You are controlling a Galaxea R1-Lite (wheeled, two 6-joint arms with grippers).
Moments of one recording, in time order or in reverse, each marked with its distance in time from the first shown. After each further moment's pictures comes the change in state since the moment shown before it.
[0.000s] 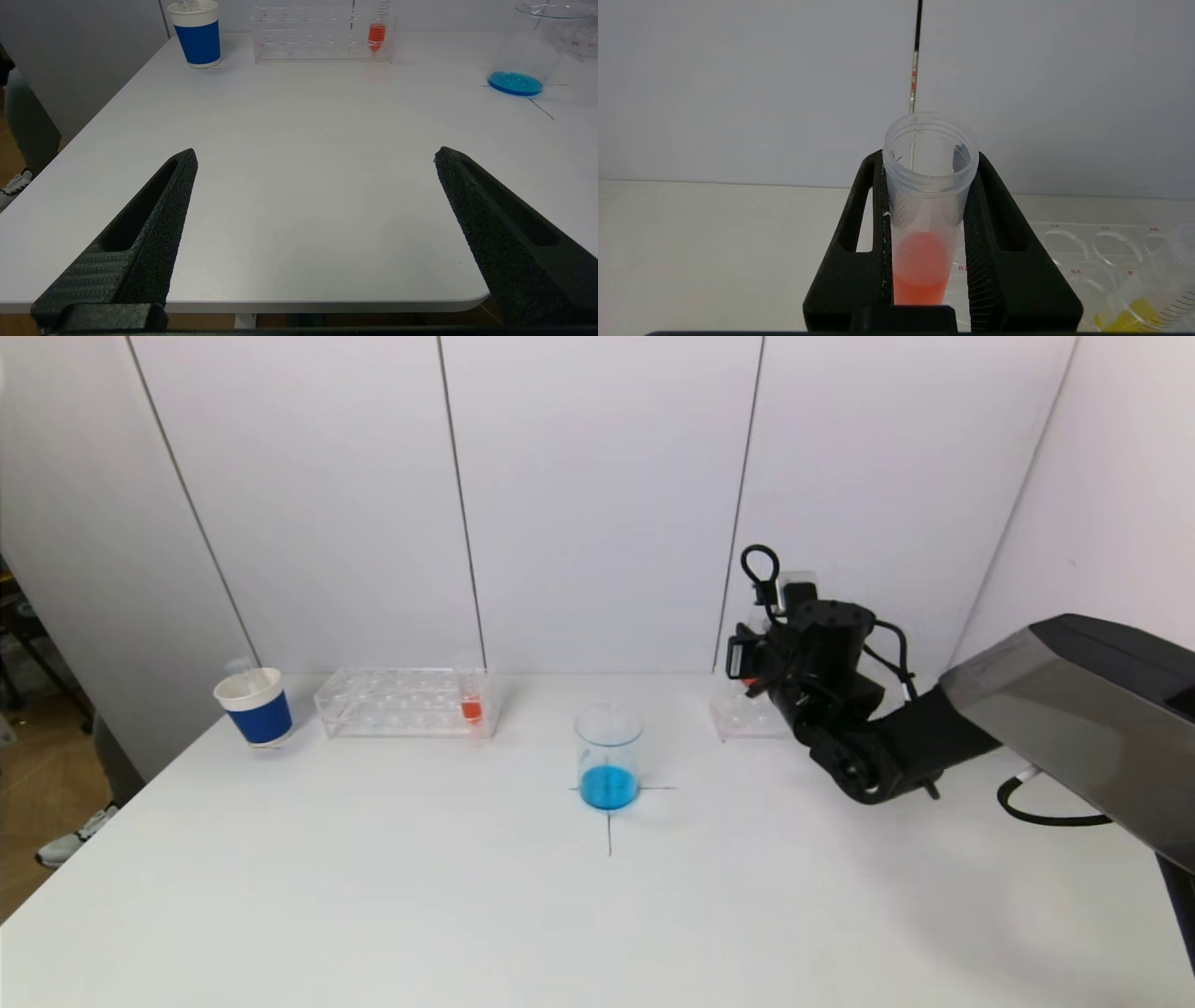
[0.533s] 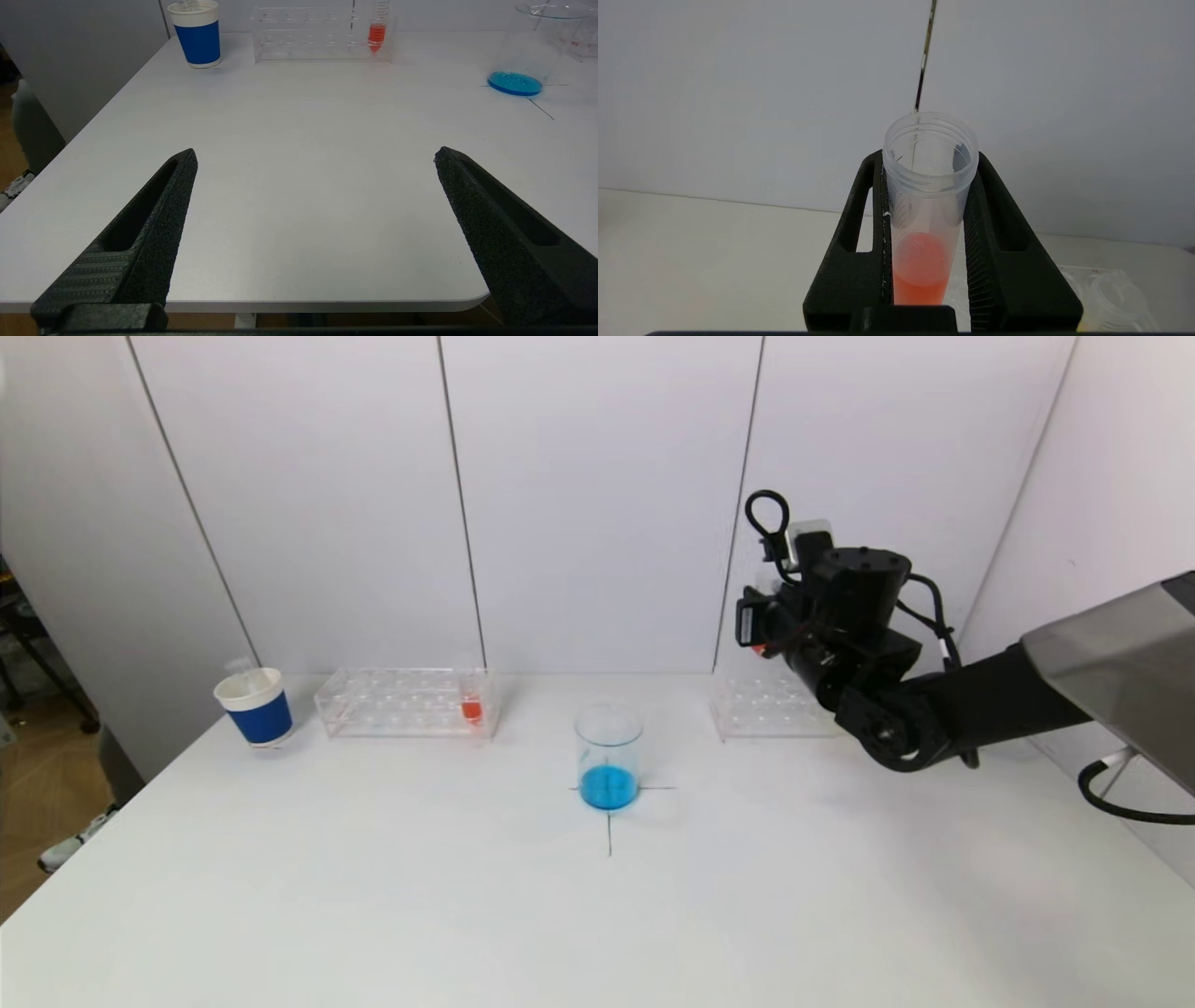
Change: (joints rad) left arm 0.000 0.000 0.000 0.000 0.000 0.000; right arm 0.010 -0.136 -0.022 0.124 0.015 -0.084
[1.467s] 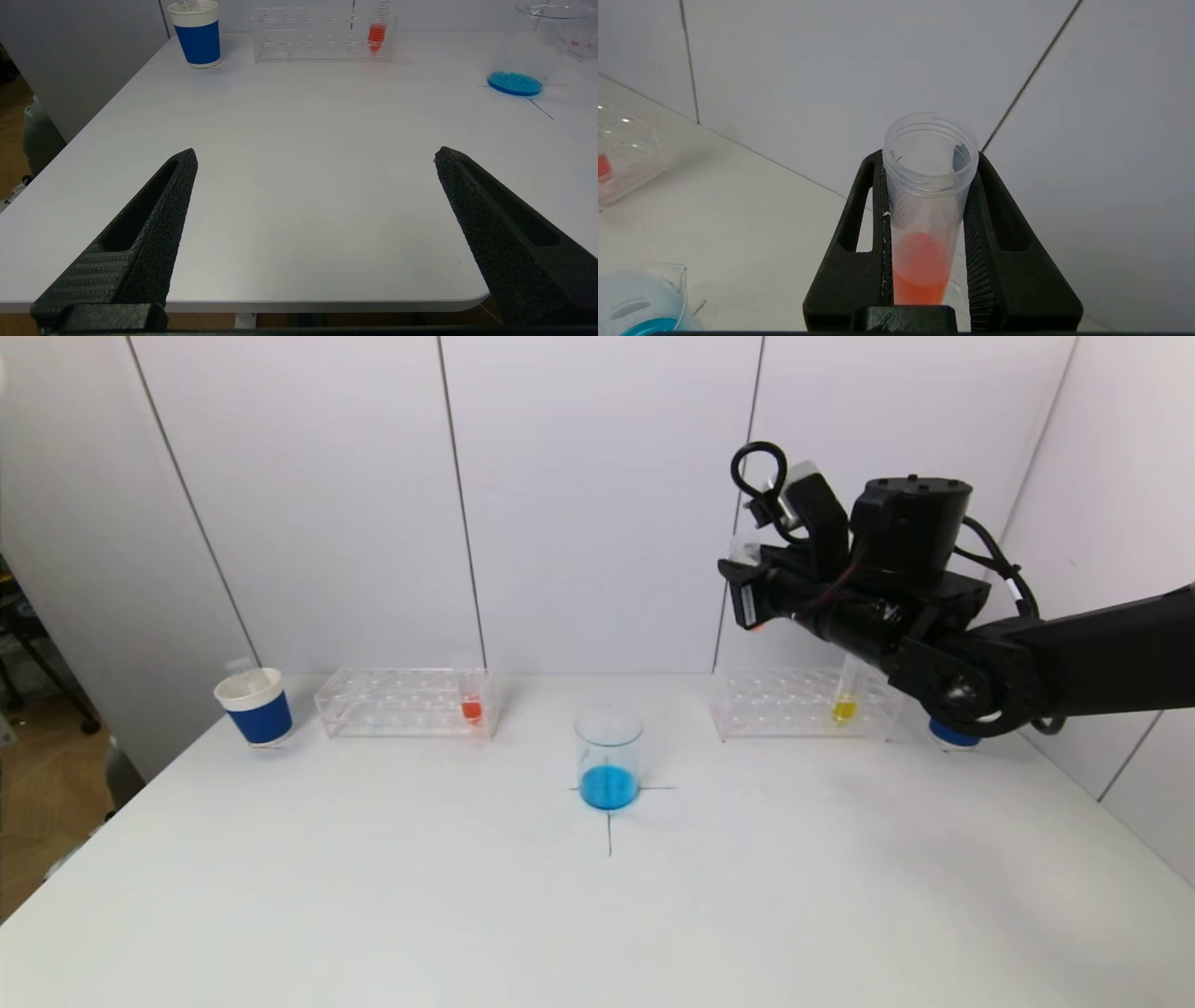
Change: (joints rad) left arm 0.000 0.000 0.000 0.000 0.000 0.000; right arm 0.030 -0.177 -0.024 0.230 0.272 -0.200
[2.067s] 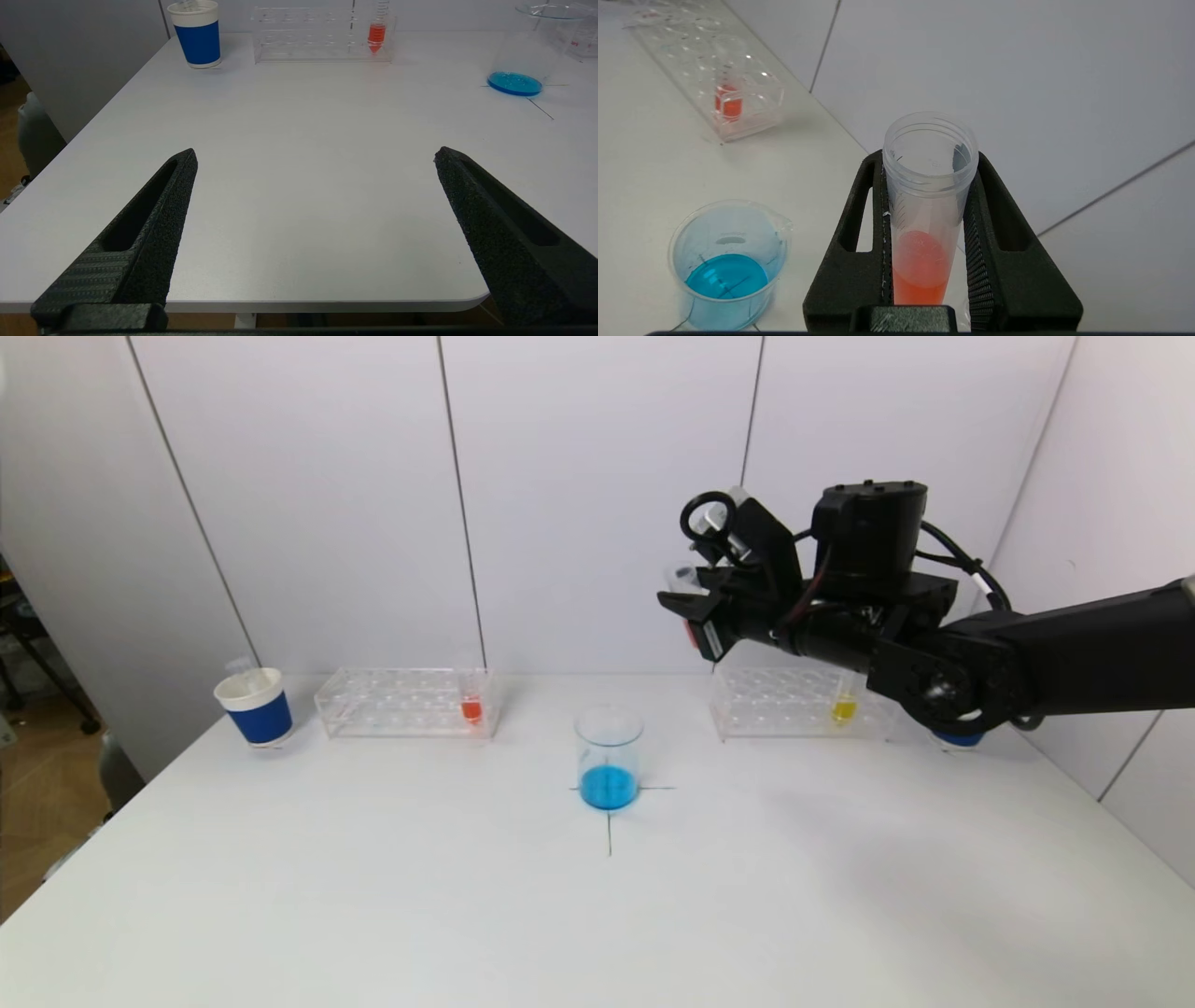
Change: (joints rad) left arm 0.000 0.000 0.000 0.000 0.000 0.000; right arm 0.061 0.009 -0.046 0.126 0.265 -0.167
